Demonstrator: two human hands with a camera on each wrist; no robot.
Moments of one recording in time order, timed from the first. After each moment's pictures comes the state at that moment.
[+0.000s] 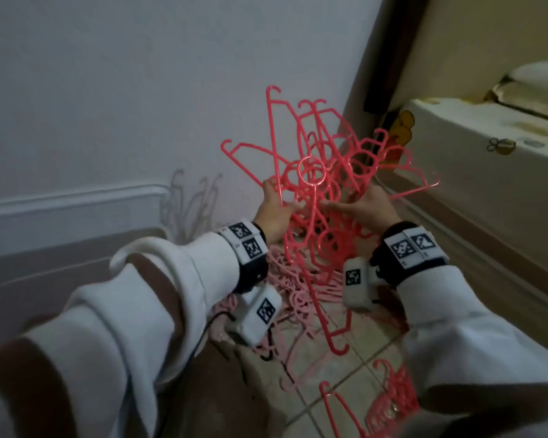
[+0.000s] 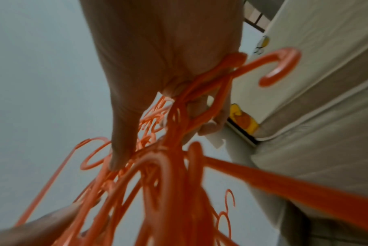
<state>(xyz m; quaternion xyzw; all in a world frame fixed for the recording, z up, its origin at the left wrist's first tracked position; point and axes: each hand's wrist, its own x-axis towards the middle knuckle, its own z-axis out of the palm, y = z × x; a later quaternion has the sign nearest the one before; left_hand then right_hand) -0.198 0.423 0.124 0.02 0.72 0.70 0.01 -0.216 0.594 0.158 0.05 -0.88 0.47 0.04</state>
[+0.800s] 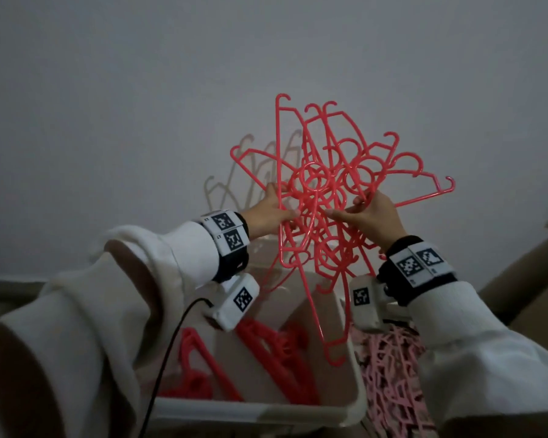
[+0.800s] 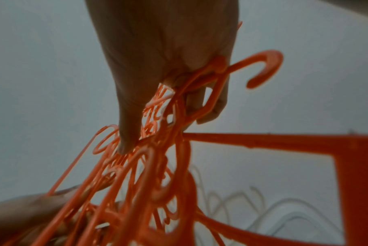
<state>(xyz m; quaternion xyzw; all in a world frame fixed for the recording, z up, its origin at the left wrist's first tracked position) -0.116 0.122 0.191 -0.09 0.80 0.59 -0.11 -0.223 0.290 0.189 0.29 -0.83 0.47 0.02</state>
